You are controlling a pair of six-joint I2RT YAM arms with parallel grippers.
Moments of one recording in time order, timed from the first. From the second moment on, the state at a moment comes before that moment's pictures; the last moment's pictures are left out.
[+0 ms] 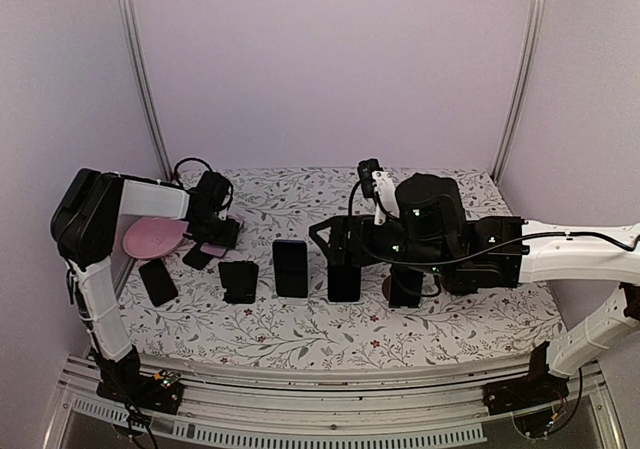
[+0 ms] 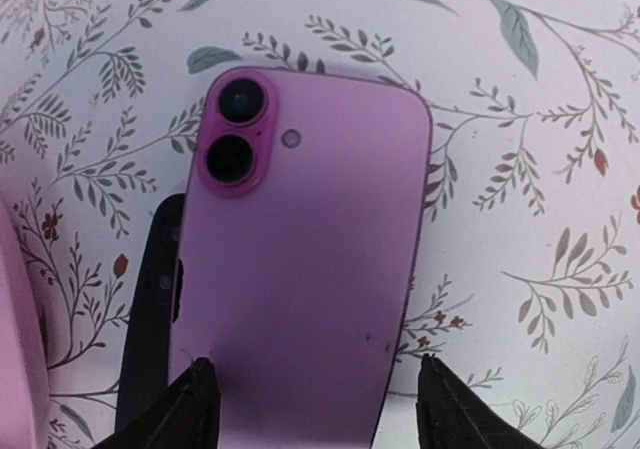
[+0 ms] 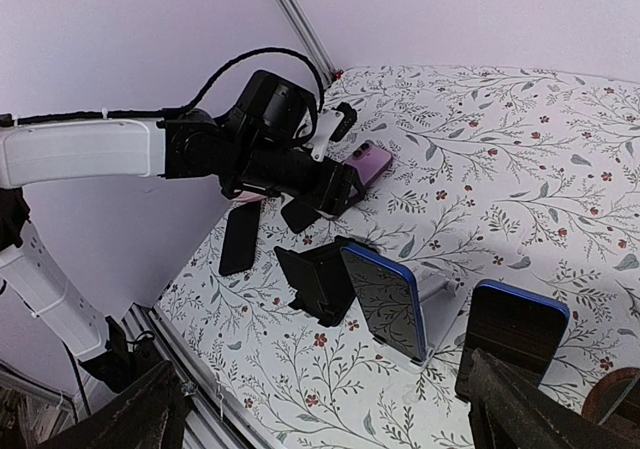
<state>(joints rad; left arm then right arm) -0.33 1.94 1.20 -0.33 -0.20 -0.17 1.18 1.39 1.12 -0.08 0.31 0.62</state>
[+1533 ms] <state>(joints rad) -0.25 2.02 1.29 -0.39 -0.17 -0.11 1.18 1.34 1.11 -0.10 0.30 0.62</state>
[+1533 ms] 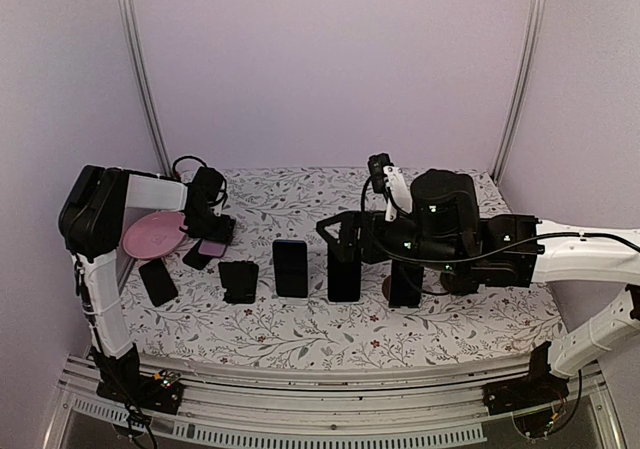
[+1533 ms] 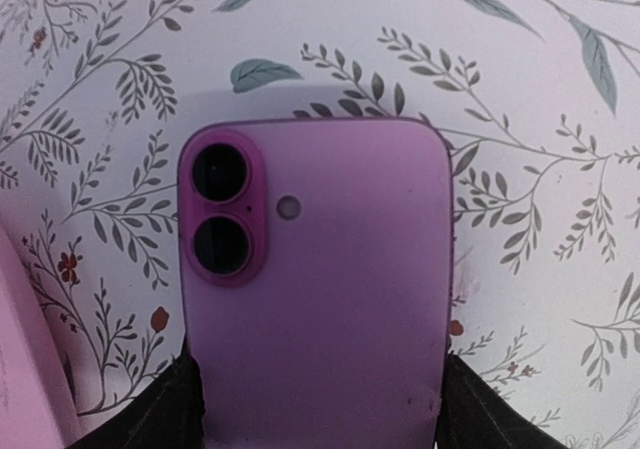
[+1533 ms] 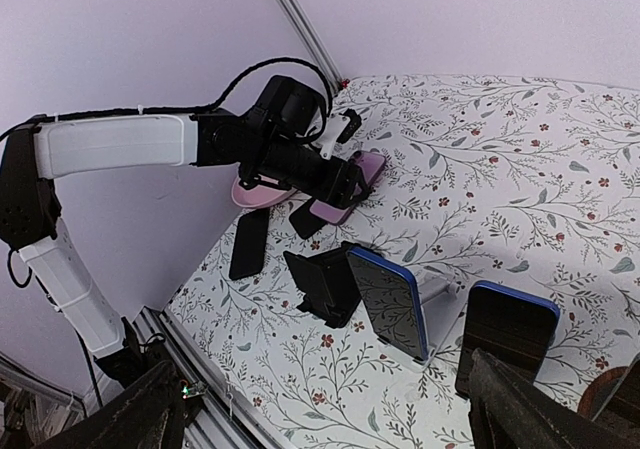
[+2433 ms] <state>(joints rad) -0.27 1.79 1.29 -0.45 -0.12 -0.13 1.18 1.37 1.14 -0.10 0.29 0.61</state>
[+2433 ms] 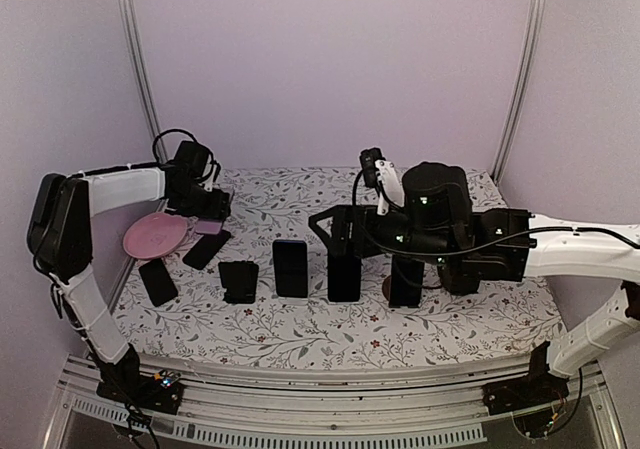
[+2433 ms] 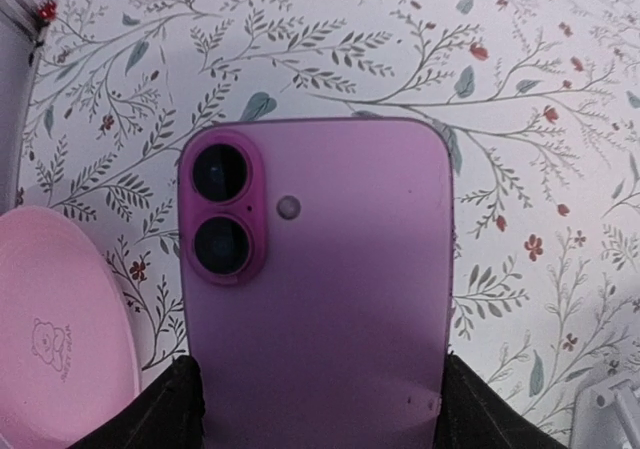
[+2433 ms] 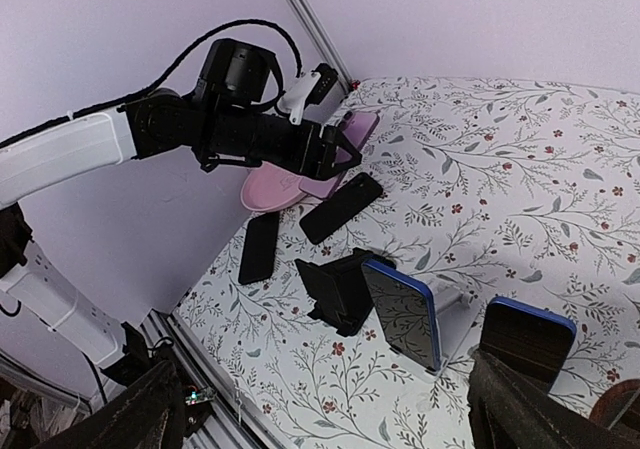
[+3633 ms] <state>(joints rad) -0.81 1.35 1.13 -0.26 0.03 0.01 0.95 1.70 1.38 0.08 -0.07 0.73</state>
